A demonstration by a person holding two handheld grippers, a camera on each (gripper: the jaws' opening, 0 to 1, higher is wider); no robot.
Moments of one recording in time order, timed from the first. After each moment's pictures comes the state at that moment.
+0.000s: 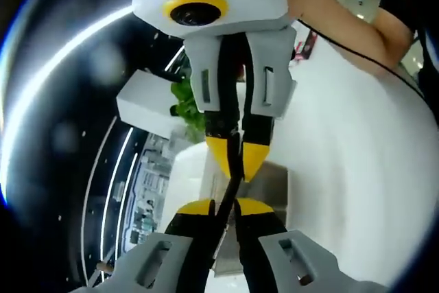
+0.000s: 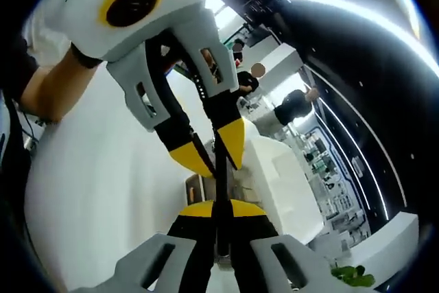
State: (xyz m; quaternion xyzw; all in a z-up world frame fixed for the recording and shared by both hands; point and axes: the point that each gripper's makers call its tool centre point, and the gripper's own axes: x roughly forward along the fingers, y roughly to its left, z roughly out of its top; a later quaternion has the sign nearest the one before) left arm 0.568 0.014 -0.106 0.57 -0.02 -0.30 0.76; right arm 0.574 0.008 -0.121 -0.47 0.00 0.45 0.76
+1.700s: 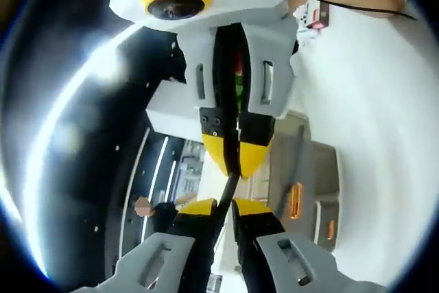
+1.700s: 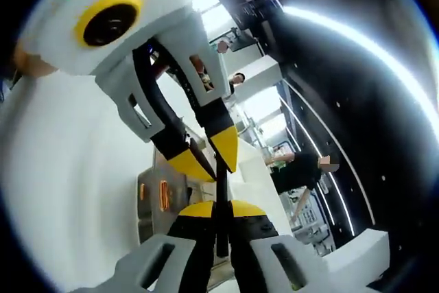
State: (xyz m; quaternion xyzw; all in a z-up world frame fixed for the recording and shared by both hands) left arm 0.634 0.024 -0.108 0.60 -0.11 -0.21 0.76; right arm 0.636 0.021 -0.119 -0.51 -0.09 0.38 0.77
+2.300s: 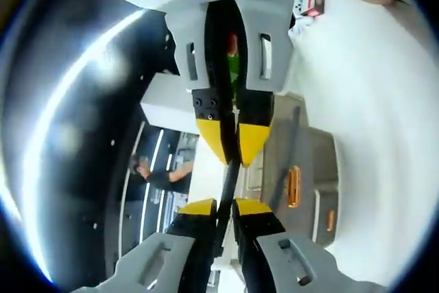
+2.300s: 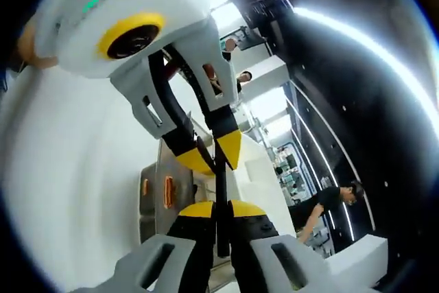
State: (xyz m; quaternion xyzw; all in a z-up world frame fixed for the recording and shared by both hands) left arm 0.645 0.035 -0.122 0.62 -0.08 -0.21 0.76; right arm 0.637 0.024 -0.129 -0.52 -0.08 0.39 0.75
